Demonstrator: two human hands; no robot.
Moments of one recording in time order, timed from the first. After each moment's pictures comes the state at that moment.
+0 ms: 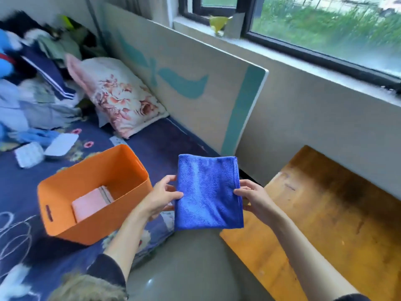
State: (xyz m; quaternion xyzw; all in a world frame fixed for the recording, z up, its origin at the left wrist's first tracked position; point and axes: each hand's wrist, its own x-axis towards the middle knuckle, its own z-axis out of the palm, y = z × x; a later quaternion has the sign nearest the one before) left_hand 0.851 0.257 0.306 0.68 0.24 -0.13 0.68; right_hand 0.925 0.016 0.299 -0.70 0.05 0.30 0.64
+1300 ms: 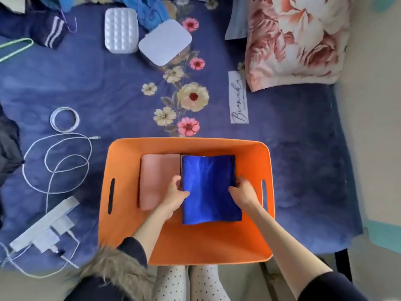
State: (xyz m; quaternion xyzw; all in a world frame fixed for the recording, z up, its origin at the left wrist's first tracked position) left_hand 0.906 0.608 0.022 0.46 0.61 -0.08 0.65; right_hand 1.065 0.513 0.053 -0.86 -0.13 0.46 0.17
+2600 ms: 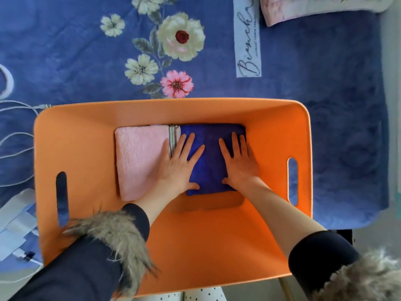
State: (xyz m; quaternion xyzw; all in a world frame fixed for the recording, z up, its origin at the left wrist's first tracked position) left_hand 0.924 0.614 -0.084 0.92 0.21 -0.32 0.12; right_hand 1.070 0.518 -0.062 -0.77 -0.47 0.35 -0.24
